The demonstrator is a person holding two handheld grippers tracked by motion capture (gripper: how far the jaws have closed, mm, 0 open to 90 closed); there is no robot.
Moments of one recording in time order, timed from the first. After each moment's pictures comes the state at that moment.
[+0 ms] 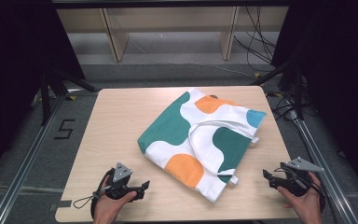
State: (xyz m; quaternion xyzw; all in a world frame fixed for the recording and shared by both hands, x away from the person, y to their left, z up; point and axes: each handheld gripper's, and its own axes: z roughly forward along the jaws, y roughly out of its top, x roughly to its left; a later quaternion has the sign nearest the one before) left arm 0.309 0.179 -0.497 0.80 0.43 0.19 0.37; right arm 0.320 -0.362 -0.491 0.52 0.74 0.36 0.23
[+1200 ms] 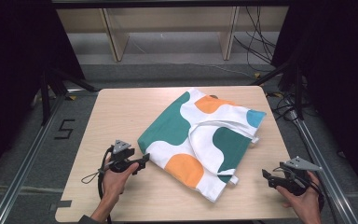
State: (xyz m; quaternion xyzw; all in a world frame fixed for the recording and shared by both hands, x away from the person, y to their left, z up) left arm 0.380 0.172 -0.488 0.72 0.51 0.18 0.43; right arm 0.321 -0.357 -0.492 0.54 0.73 0.36 0.22
